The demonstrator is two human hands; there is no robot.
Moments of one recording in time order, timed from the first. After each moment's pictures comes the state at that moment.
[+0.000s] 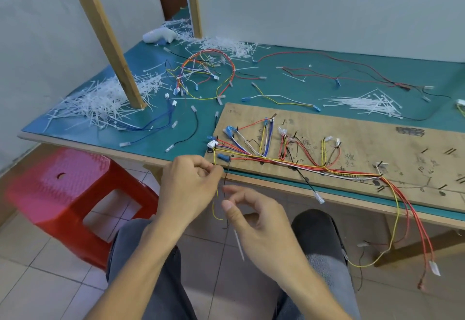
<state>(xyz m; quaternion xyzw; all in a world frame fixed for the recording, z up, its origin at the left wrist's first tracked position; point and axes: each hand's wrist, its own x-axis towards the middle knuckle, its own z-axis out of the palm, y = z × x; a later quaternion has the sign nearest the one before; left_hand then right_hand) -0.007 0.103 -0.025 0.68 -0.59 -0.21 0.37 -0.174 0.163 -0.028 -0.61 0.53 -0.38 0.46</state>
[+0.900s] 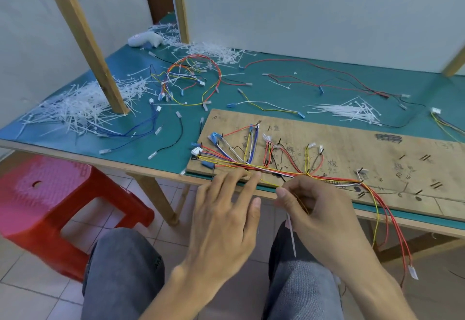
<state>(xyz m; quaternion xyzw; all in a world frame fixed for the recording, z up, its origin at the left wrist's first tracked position) -0.082 0.143 -0.050 0.56 -0.78 -0.01 0.29 -0.264 0.148 0.009 -0.64 0.61 -0.37 0.28</state>
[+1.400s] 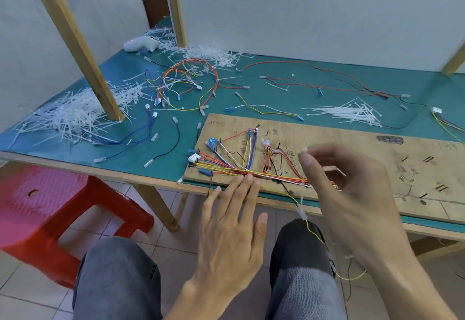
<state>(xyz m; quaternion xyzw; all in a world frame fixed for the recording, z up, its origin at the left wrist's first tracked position) -0.095 0.143 -0.076 0.57 -0.78 0.01 0.26 -0.277 0.126 0.039 -0.61 0.58 -0.50 0.22</state>
